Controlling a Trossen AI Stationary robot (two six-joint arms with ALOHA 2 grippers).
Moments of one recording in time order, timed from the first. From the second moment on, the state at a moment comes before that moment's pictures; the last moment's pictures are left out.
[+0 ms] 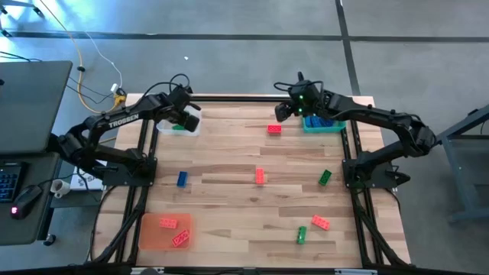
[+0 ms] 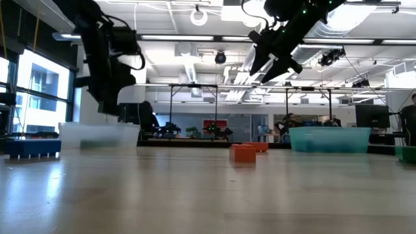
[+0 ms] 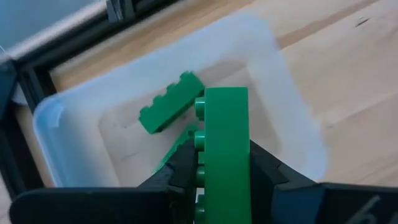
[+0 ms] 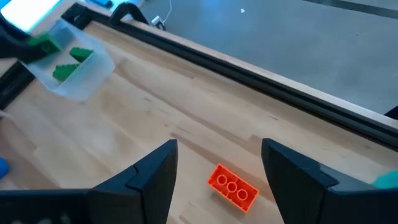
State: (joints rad) left arm 0.89 1.26 0.83 -0.76 -0.21 -0.27; right arm -0.49 1.36 1.10 -0.45 0.16 0.49
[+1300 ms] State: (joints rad) left arm 0.96 1.26 0.76 -0.63 -0.12 -0.14; right arm -0.50 1.36 1.10 -0.44 0.22 0.43
